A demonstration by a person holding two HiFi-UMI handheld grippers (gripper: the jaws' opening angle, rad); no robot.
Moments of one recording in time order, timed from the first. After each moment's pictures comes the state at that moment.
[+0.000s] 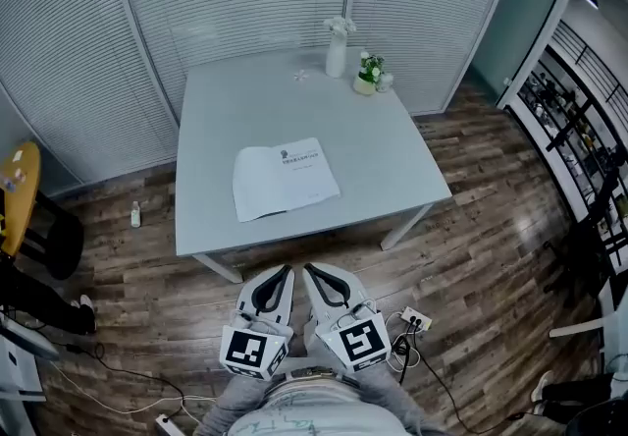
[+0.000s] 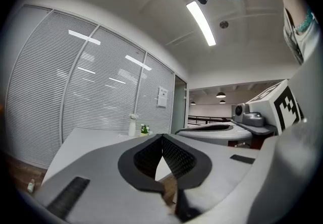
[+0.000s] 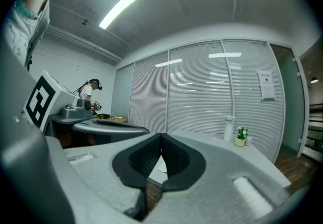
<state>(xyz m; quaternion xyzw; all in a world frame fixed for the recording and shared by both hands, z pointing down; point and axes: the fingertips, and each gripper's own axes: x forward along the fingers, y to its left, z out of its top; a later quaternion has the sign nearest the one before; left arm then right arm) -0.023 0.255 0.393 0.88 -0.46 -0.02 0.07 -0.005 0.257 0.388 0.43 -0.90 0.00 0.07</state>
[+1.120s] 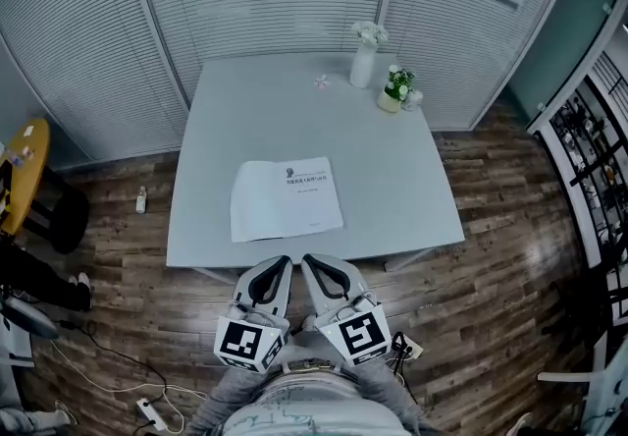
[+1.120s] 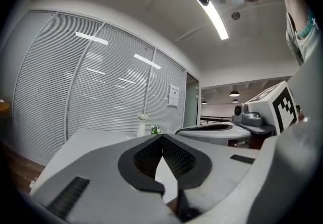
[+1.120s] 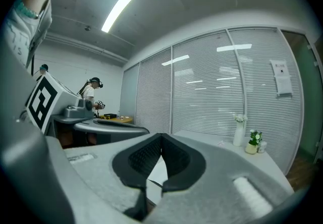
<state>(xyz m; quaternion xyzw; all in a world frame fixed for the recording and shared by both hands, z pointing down) 0.008 0.112 0.393 0.85 -0.52 -0.02 0.09 0.028 0.111 0.393 0.36 -0.93 0.00 0.08</state>
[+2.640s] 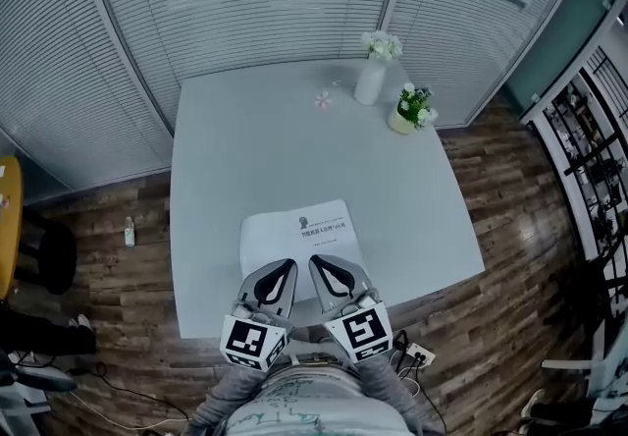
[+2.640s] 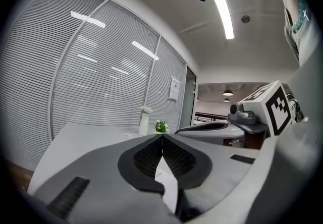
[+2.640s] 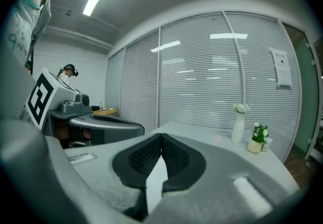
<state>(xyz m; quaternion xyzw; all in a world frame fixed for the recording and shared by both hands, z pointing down) -0.078 -0.101 0.448 0.88 -0.46 0.00 0.12 -0.053 -0.107 0.451 0.41 -0.90 0.04 0.13</state>
